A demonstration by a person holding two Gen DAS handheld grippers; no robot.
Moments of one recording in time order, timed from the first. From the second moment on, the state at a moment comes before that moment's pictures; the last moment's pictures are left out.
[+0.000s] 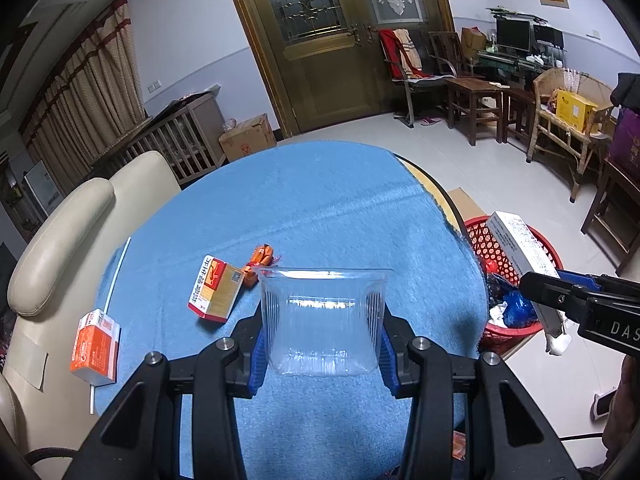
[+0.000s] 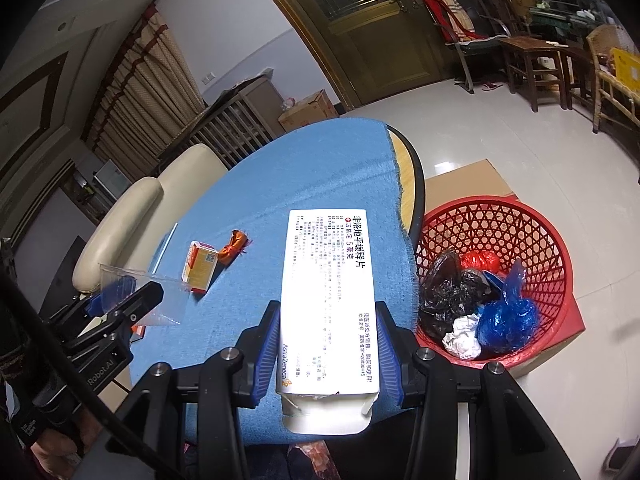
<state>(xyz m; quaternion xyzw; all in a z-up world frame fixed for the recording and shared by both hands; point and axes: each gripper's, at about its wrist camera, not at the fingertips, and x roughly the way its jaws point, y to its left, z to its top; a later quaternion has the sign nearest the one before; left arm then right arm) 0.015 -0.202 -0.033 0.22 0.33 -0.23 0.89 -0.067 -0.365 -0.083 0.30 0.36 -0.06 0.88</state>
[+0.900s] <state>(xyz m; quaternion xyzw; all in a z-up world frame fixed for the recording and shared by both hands) 0.015 -0.210 -0.045 0.23 0.34 -0.24 0.88 -0.072 -0.377 -0.096 0.32 0.37 -0.08 0.87</state>
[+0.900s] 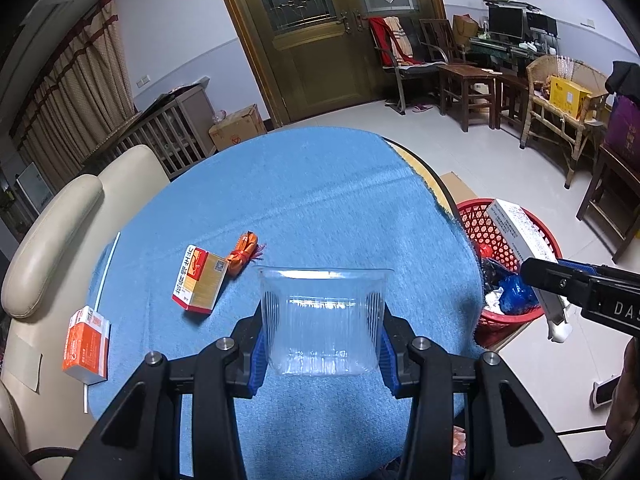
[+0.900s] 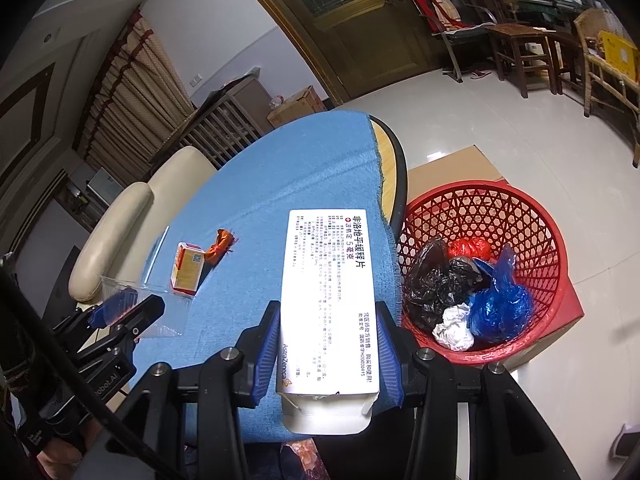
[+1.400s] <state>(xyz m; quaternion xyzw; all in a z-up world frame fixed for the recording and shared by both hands) 0.015 -0.220 -0.056 0.25 0.35 -0.24 0.87 -0.075 -0.387 -0.106 0.33 0.37 -0.08 0.86</state>
